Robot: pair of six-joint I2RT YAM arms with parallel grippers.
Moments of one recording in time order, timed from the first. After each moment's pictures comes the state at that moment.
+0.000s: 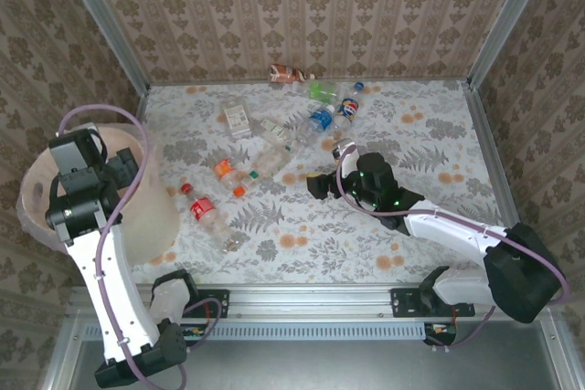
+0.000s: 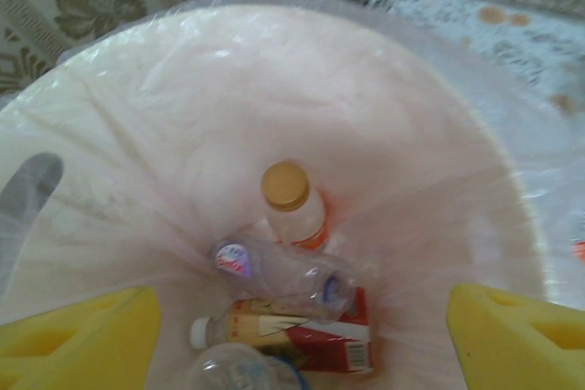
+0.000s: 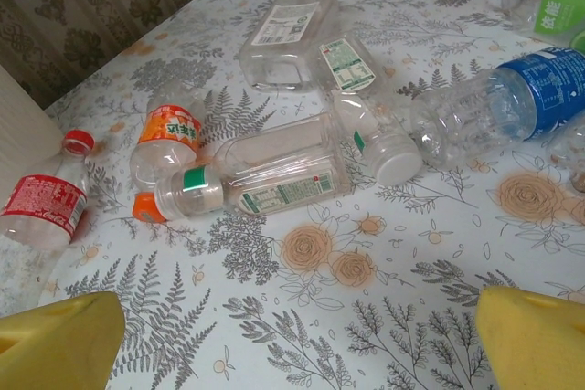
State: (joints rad) left arm 0.30 0.89 1.41 -1.16 -0.14 -0.02; right arm 0.63 1.26 0.64 0.24 -0.07 0.21
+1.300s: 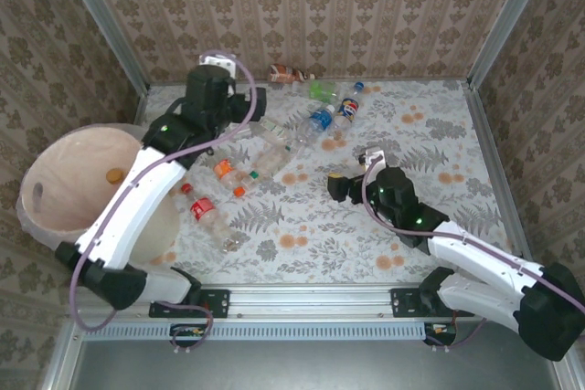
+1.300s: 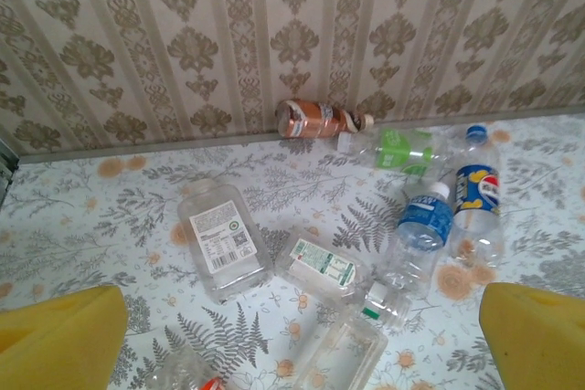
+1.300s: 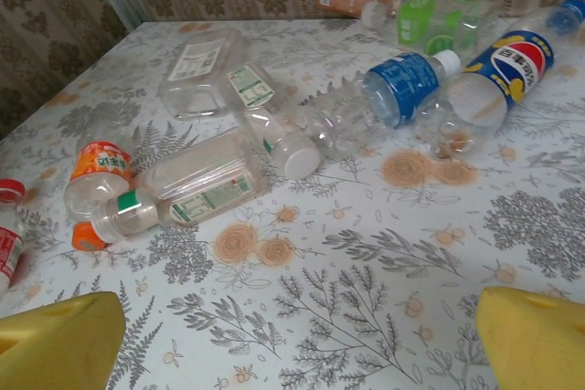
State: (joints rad) left arm -0.60 1.39 1.61 -0.72 -0.34 -0.22; right arm 0.63 0.98 0.52 0.10 0.16 0.30
